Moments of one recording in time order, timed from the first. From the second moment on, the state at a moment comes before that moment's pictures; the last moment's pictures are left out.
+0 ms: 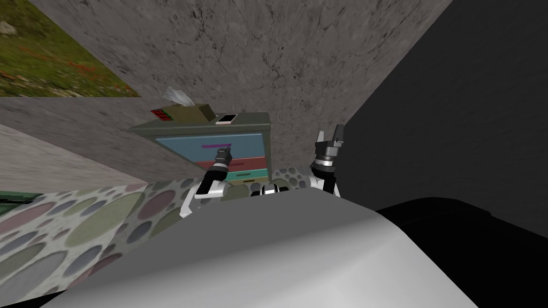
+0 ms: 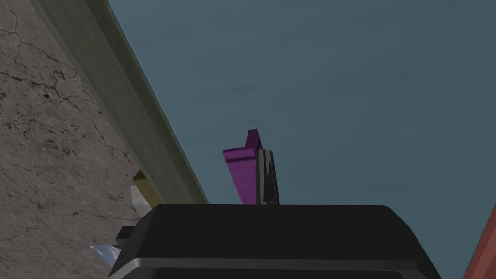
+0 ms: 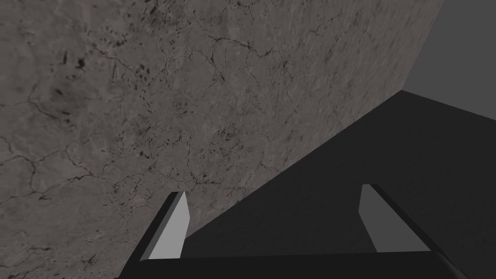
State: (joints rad) left arm 0.30 0.26 -0.05 -2.16 -0.05 0.16 0.06; right arm 0.48 0.04 -0.07 -2.30 -0.01 -0.59 0.03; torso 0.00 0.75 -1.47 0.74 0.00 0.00
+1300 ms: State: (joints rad) left arm -0.01 0.21 0.02 -1.79 -0.07 0.08 0.02; right arm 0.48 0.04 -0.07 -2.30 -0.01 -0.59 0.03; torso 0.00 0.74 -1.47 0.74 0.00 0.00
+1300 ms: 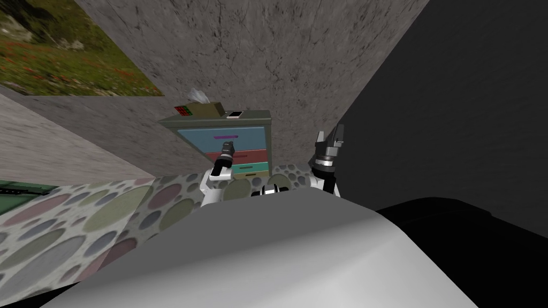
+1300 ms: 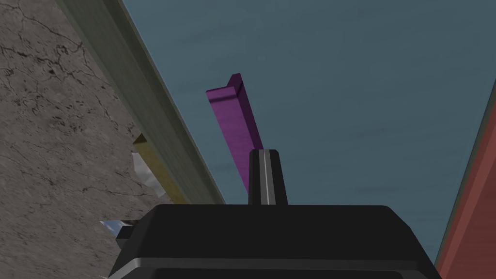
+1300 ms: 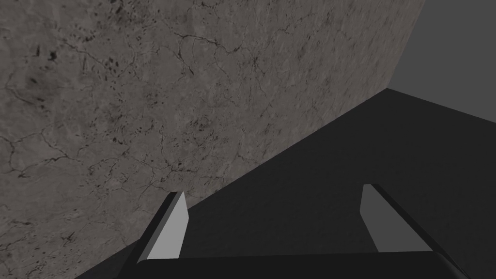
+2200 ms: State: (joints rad) left arm -0.24 0.17 0.07 -1.52 -0.10 0.03 0.00; right arm 0.48 0.04 -0.07 -2.30 -0.01 -0.59 0.03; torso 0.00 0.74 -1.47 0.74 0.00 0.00
